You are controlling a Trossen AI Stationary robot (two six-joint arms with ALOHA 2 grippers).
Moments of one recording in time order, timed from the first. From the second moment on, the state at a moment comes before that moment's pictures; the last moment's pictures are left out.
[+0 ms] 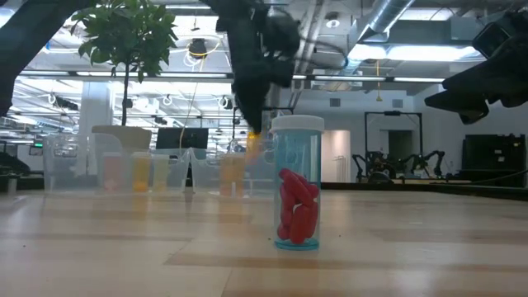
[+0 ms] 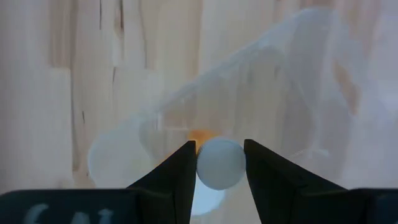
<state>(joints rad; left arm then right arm) 0.28 2.05 1.85 -1.15 0.04 0.19 0.50 0.25 0.02 0.03 0.60 0.27</state>
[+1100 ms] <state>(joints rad) 0.32 2.05 1.63 -0.87 0.05 0.17 0.50 0.25 0.02 0.03 0.60 0.25</state>
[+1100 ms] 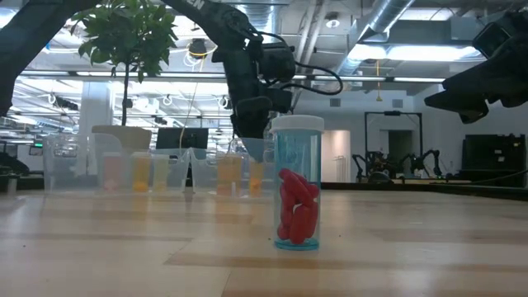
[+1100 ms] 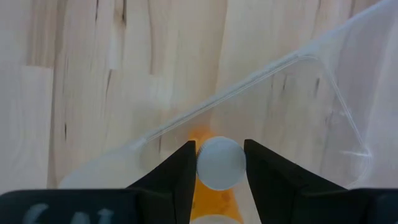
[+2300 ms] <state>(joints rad) 0.15 2.05 1.91 -1.19 0.10 0.18 0.50 0.25 0.02 0.03 0.60 0.26</state>
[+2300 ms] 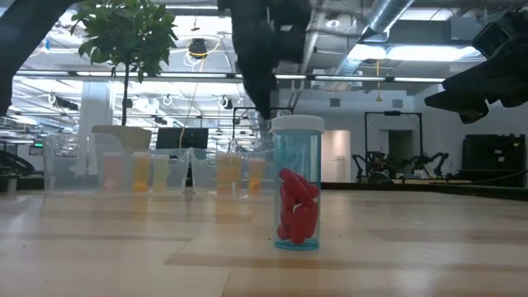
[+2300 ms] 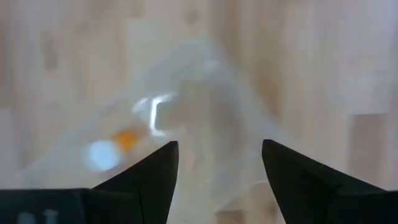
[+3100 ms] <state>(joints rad) -0.42 2.05 1.92 -0.86 -0.07 -0.18 0.50 0.25 0.02 0.03 0.59 0.34</state>
